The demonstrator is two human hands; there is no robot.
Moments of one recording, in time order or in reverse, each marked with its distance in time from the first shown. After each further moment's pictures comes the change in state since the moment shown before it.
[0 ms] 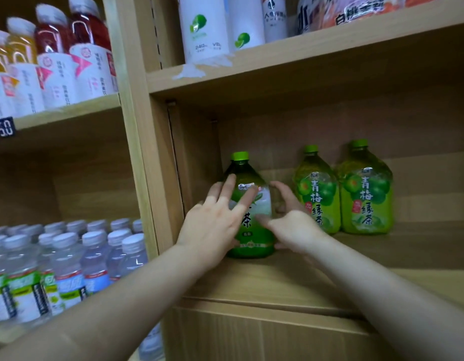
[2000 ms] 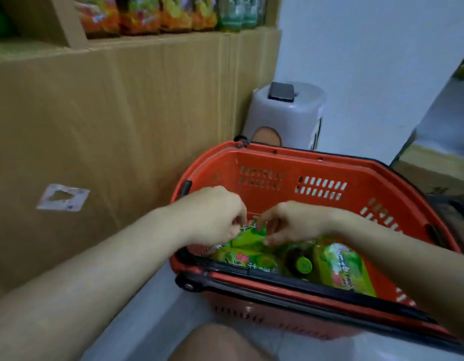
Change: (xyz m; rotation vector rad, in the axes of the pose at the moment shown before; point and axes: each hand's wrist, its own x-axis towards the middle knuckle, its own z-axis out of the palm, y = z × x) left_hand -0.123 0.603 -0.177 -0.870 -0.345 1.378; right_hand -0.542 0.195 -0.458 -0.797 -0.195 0.904
